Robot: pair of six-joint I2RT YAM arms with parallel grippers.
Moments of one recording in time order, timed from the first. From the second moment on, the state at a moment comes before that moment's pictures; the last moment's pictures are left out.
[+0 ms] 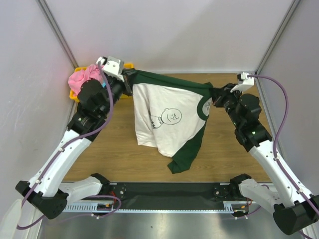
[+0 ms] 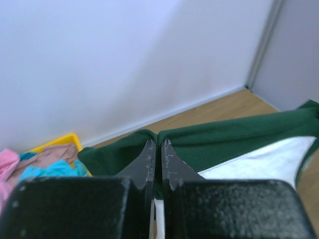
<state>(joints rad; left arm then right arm) -0.54 1.07 1.29 -0.10 -0.07 0.02 0.37 0.94 0.96 0.00 0.07 0.39</state>
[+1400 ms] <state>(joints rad) -0.63 1.51 0.96 -0.14 -0.15 -0.28 -0.18 1.52 0.92 -0.12 0.22 0.49</state>
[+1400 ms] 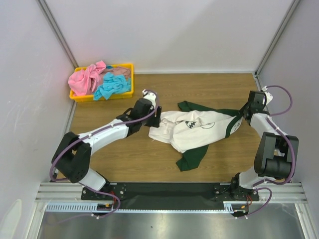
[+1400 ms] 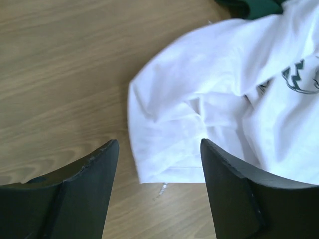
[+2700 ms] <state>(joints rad) -0.82 1.81 1.12 -0.25 -0.35 -0.28 -0.18 1.48 0.90 -0.12 0.21 0.49</state>
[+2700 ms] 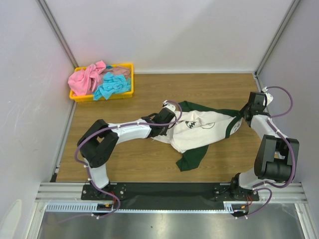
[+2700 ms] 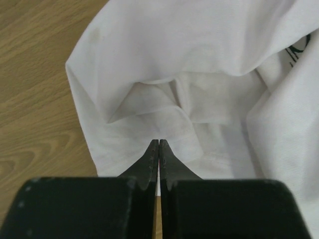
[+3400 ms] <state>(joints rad) -0.83 1.77 1.08 -0.20 -0.28 -0.22 -0.18 1.48 0.89 -0.13 0.22 0.49</state>
